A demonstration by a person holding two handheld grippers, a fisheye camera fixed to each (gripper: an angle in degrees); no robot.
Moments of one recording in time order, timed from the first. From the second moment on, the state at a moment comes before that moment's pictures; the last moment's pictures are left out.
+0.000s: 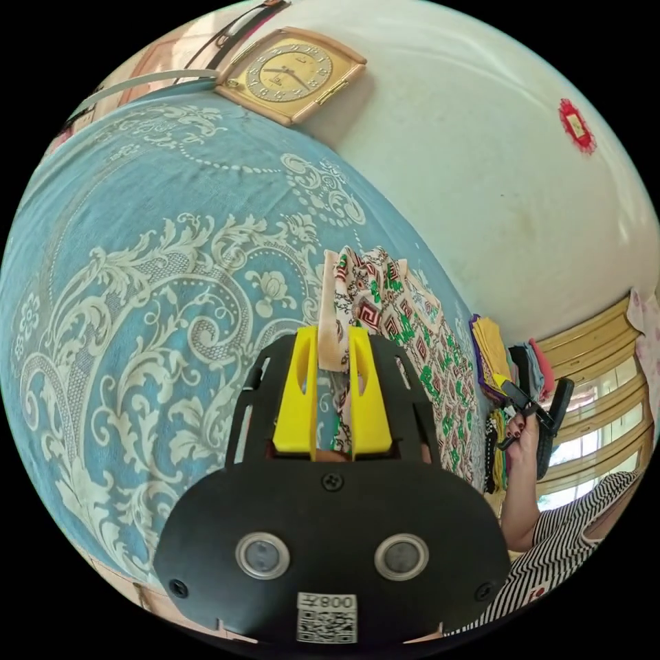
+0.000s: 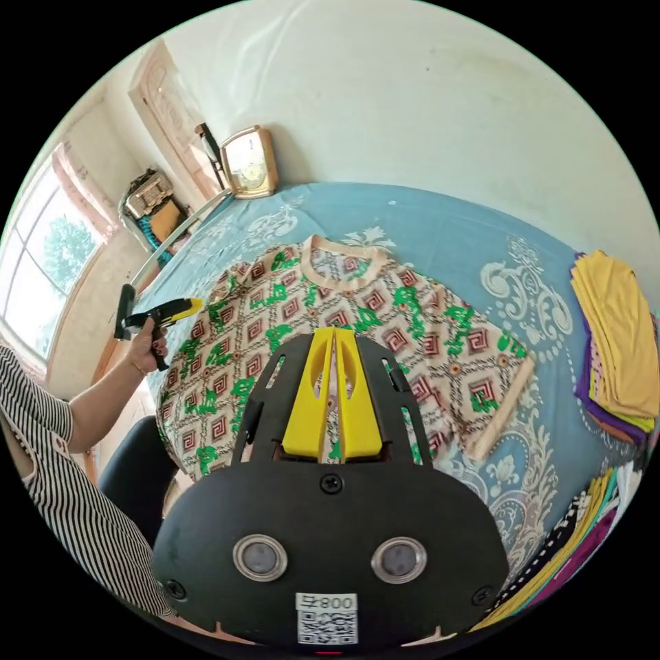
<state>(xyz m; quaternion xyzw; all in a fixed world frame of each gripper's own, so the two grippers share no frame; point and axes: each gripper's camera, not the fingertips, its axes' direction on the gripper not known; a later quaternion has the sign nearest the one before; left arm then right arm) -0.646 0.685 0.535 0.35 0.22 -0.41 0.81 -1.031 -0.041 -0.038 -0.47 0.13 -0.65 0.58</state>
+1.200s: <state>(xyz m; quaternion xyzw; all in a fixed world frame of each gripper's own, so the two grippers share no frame) -0.636 0.837 0.634 0.29 0.12 -0.31 0.90 -1.111 0.567 0.222 -0.58 0.17 -0.77 0.20</state>
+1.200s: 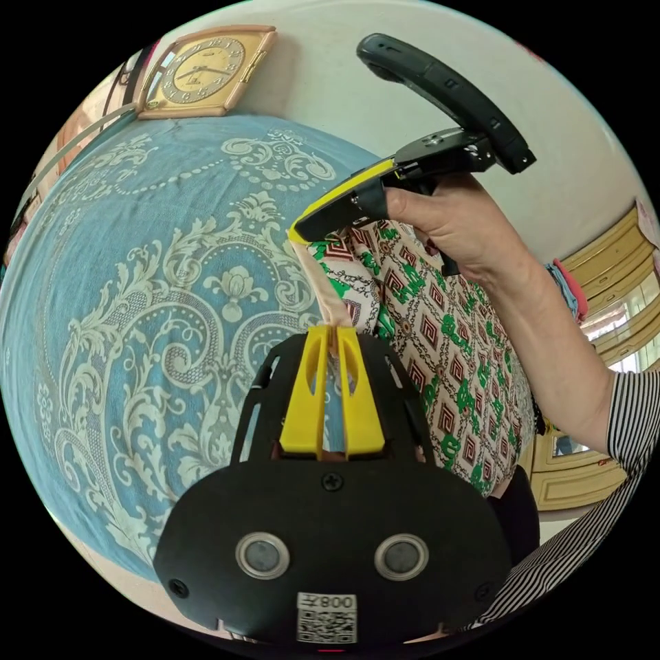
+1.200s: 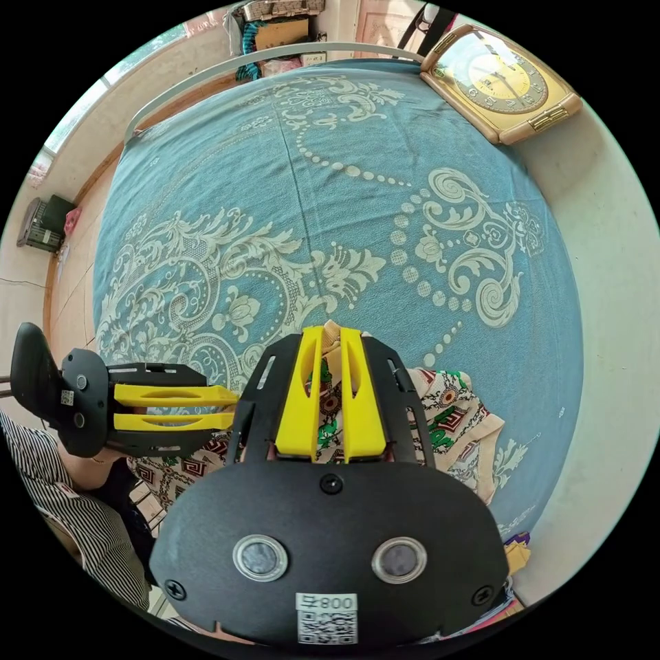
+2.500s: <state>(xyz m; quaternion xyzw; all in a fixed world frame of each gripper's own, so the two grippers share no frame) -0.673 0.976 0.644 0.36 0.10 -0.40 0.84 -1.146 0.606 0.280 -0.66 0.01 -0.69 0.29</state>
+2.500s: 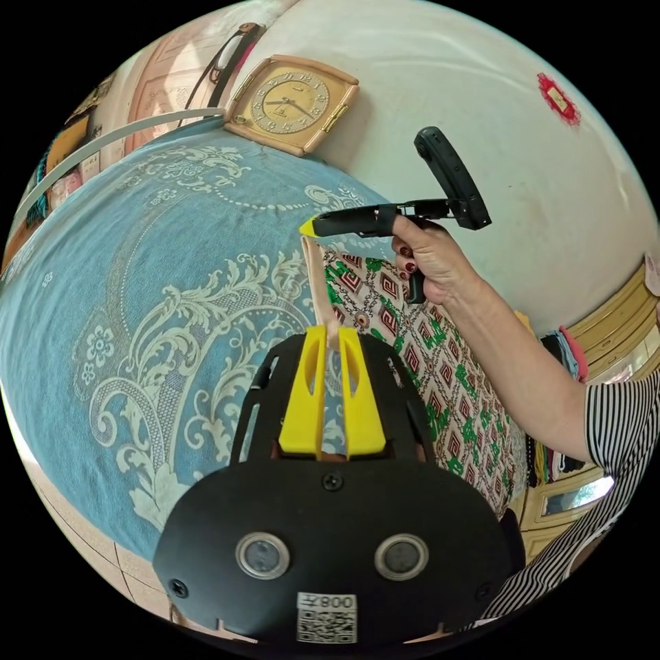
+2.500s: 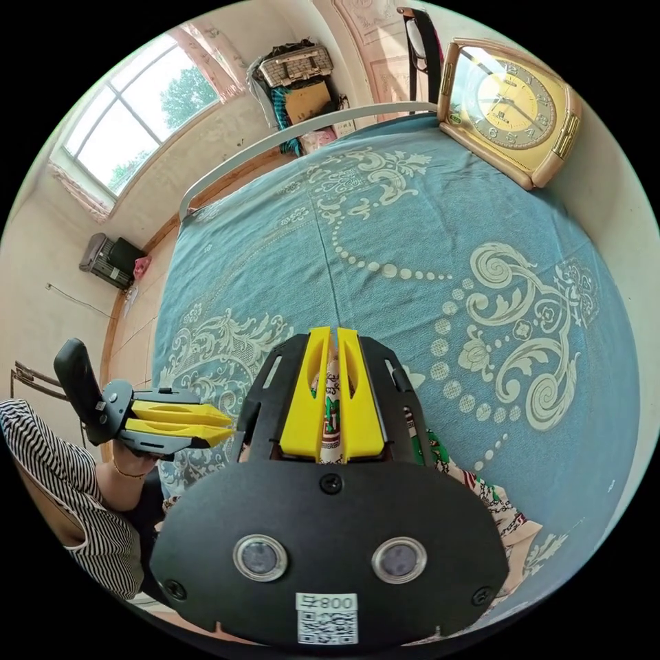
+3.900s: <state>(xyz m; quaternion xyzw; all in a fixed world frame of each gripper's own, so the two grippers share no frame) -0.666 0.852 0.552 0.32 0.09 -0.39 0.86 -0.998 0.383 0.125 -0.67 0.04 -0.66 0.34</state>
